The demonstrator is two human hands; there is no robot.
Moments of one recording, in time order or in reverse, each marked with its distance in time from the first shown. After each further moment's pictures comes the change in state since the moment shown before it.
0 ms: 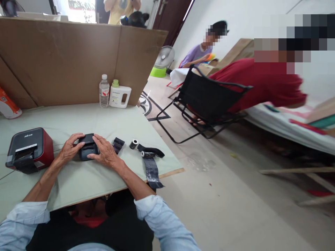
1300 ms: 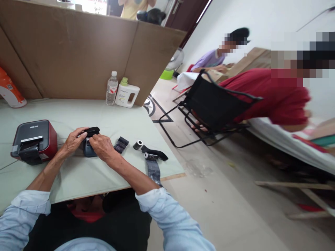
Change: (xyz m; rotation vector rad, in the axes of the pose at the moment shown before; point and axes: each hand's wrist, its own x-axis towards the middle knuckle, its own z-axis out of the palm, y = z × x) left_hand 0.008 0.002 0.001 -0.008 0.057 0.002; right_hand 0.041 -0.068 -0.031 -0.521 -0.303 -0.039
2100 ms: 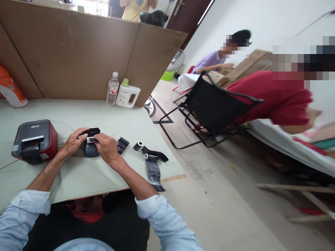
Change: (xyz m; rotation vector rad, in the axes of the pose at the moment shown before) left_hand -0.003 -0.005 -0.001 -0.045 -0.023 0.038; right_hand -0.015 0.015 0.028 0.515 0.398 0.132
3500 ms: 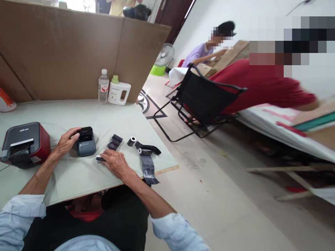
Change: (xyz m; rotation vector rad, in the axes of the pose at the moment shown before) left_hand 0.005 -0.005 -0.001 0.002 0.017 -0.015; right_hand -0.087 0.031 -0.029 -0.232 -0.239 -0.060
